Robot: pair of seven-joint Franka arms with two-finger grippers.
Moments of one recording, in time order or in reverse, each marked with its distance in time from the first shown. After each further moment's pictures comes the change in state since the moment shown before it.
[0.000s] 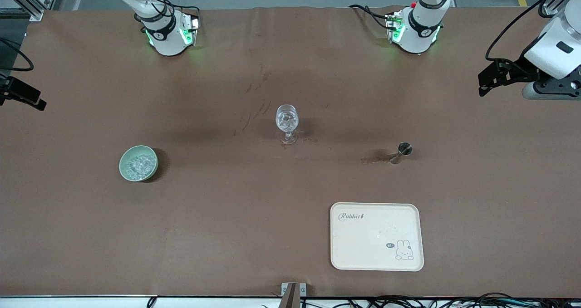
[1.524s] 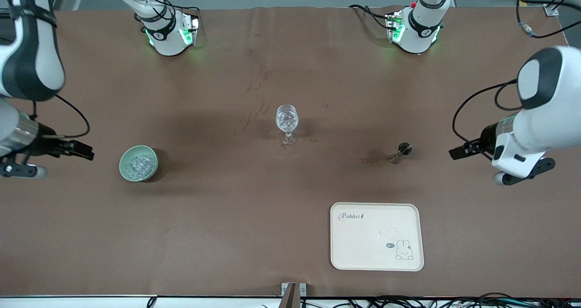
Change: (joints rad) left arm 0.011 0.401 0.010 0.055 -0.056 0.145 -0.497; right arm -0.001 0.191 0.001 -0.306 0.000 0.501 -0.040
